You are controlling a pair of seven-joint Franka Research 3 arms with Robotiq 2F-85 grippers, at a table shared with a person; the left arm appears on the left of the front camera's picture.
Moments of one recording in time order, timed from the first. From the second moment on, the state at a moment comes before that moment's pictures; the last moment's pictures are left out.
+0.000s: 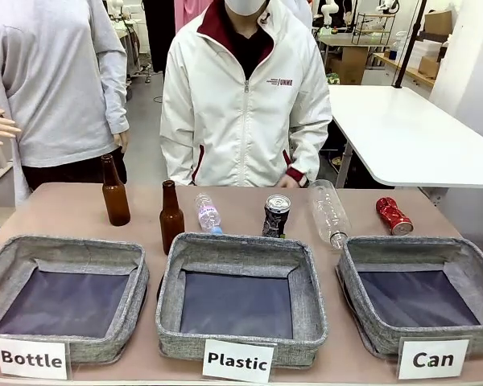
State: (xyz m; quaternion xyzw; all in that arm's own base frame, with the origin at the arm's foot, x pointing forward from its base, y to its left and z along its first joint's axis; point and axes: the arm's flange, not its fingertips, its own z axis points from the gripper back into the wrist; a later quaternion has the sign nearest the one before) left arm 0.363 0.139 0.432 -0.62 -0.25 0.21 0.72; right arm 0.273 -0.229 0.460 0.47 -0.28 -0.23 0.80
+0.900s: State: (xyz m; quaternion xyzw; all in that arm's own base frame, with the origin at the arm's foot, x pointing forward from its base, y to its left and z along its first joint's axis) left arm 0.359 0.144 0.432 -0.62 -0.25 0.21 0.71; right arm 0.312 -0.152 0.483 0.41 -0.24 -0.11 0.87
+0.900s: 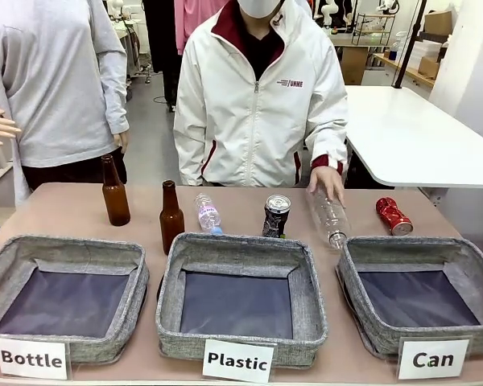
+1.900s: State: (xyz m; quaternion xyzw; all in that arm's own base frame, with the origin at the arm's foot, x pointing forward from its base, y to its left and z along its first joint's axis) left arm 0.359 0.146 0.431 -0.62 -0.25 0.21 0.71; right arm 0.310 -0.184 0.480 0.37 -0.35 0.00 0.86
